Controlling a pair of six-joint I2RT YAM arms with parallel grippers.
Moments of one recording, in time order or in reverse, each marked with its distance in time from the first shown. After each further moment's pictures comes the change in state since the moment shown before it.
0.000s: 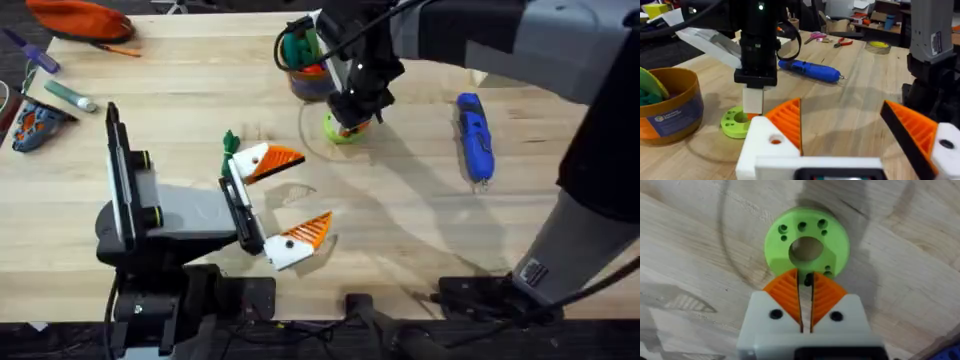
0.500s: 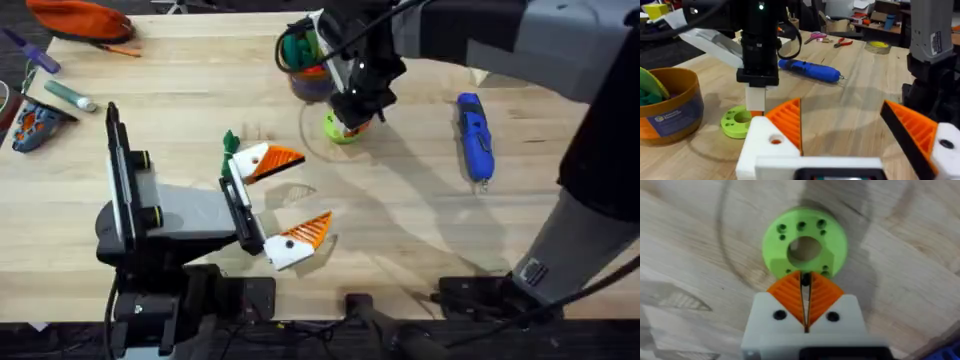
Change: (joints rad) left arm 0.000 0.000 0.000 0.000 0.000 0.000; right arm -0.008 0.000 0.001 -0.008 -0.003 -0.025
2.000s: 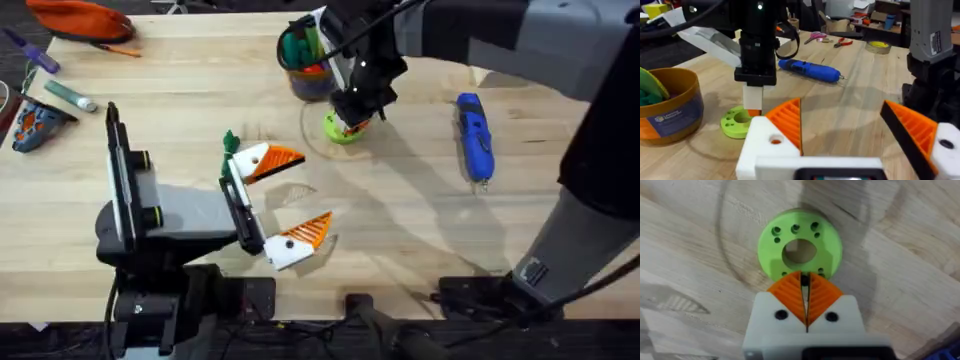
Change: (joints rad) left arm 0.000 0.000 0.000 0.000 0.000 0.001; right arm -0.009 0.000 0.000 0.021 0.005 -0.012
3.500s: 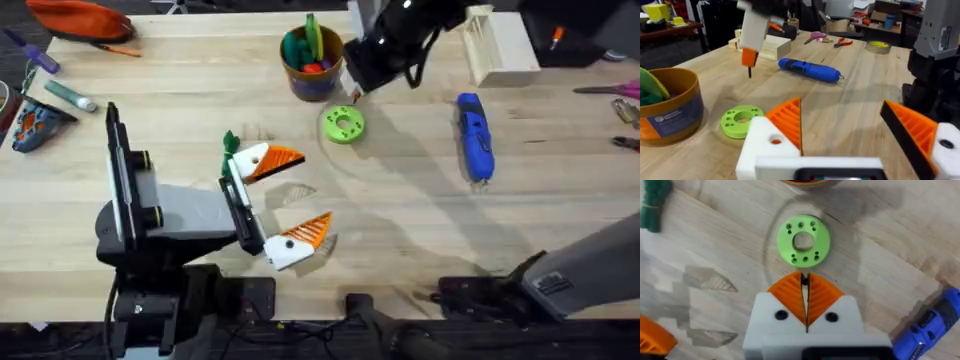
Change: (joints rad) left arm 0.000 0.000 0.000 0.000 0.000 0.000; right arm -0.005 -0.232 0.088 -0.105 -0.011 -0.003
